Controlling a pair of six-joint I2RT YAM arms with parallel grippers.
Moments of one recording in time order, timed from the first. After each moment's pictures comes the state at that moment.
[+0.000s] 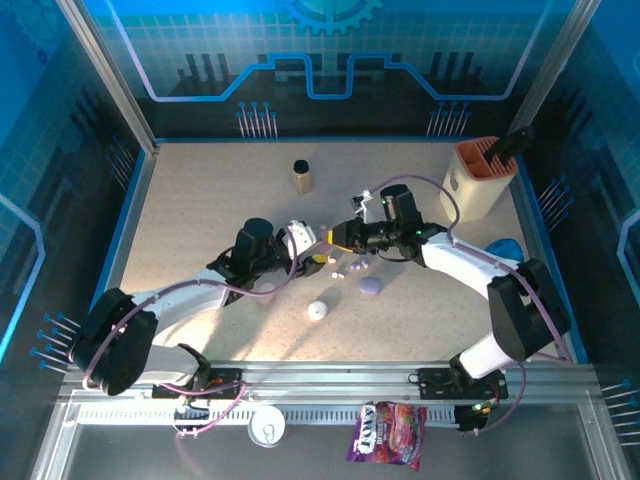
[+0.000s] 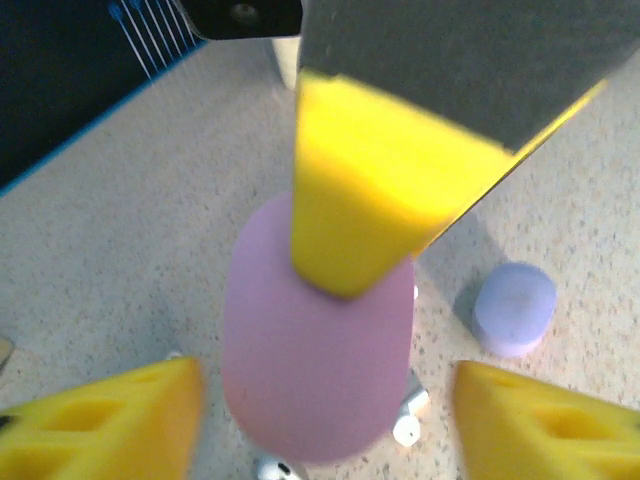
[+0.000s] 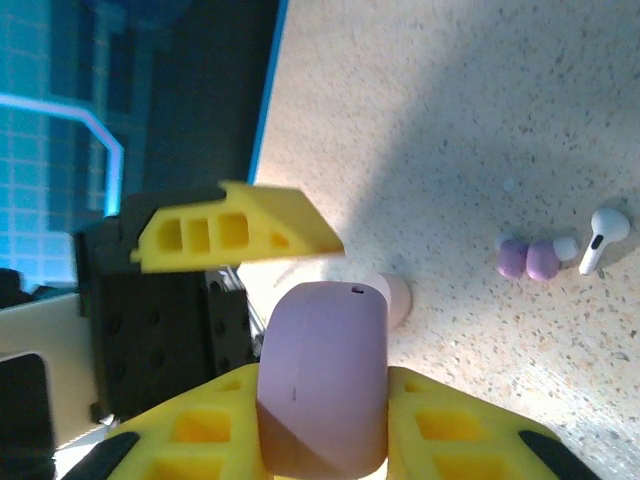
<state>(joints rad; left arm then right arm) -0.55 1.33 0.59 0.37 0.39 0.31 0.46 1.50 0.91 -0.01 -0.80 0.78</state>
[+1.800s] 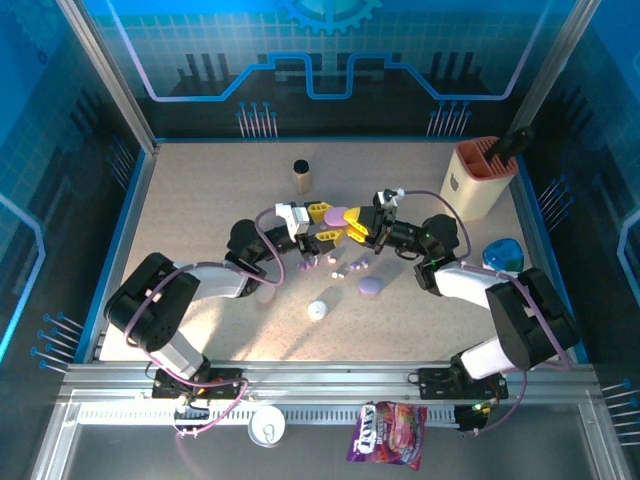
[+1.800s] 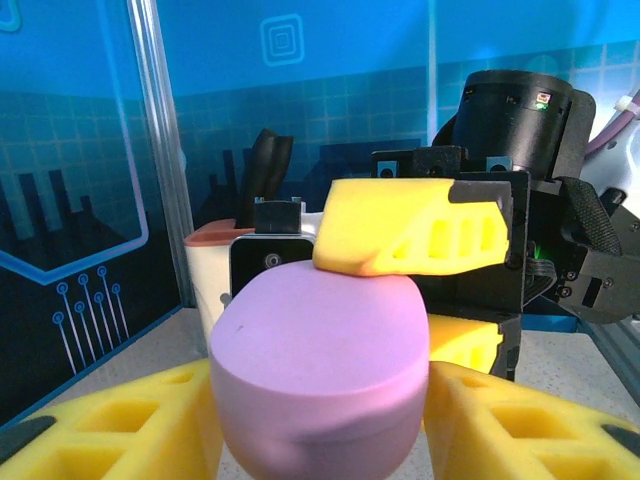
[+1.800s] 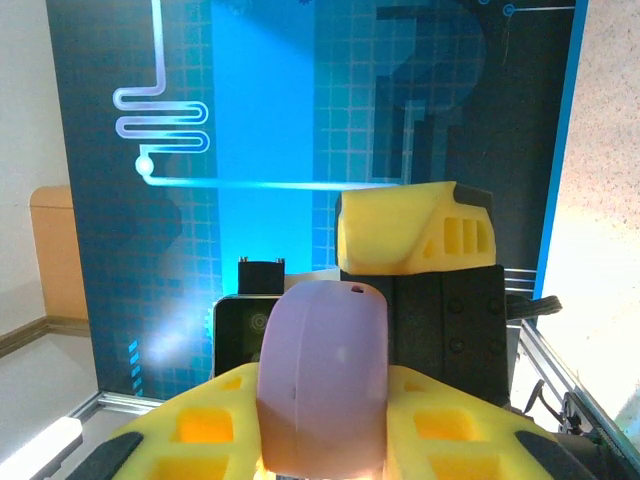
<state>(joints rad) -0.52 1.61 0.62 1.29 0.70 -0.09 0.39 1.47 0.57 1.20 -0.89 1.80</state>
